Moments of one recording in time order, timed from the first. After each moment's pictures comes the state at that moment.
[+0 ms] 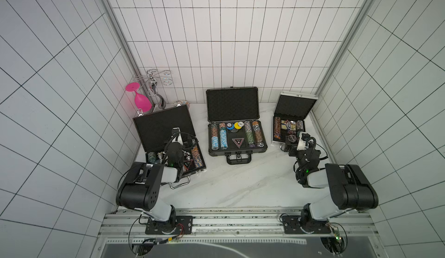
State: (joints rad) left arm -0.10 1.56 0.37 0.97 -0.24 -0.03; right arm -0.05 1.54 0.25 1.16 0.01 -0.01
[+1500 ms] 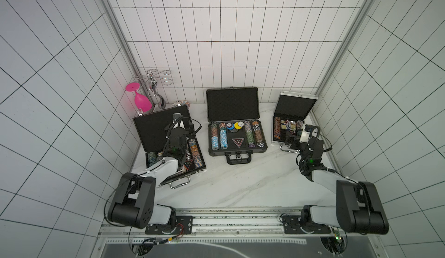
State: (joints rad) left arm -0.23 1.36 0.65 0.53 -0.40 -0.04; right arm -0.05 1.29 0.46 0.63 -0.02 0.10
